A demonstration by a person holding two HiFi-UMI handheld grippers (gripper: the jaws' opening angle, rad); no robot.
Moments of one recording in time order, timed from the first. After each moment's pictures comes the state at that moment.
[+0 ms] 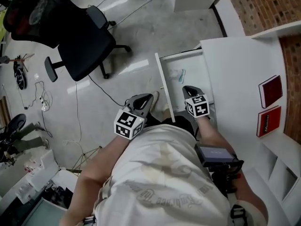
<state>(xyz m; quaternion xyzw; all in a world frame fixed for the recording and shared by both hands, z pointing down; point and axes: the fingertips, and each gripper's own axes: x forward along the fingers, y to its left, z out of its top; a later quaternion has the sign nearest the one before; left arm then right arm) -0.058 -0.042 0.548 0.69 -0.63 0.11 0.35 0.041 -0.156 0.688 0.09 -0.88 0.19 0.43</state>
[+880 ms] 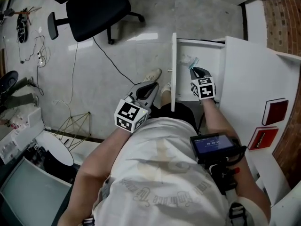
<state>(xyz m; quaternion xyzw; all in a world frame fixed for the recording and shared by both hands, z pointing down) -0.056 -0.021 0.563 0.60 -0.69 0.06 0.39 0.005 -0.170 0.750 0.00 -0.86 0.12 0.50</state>
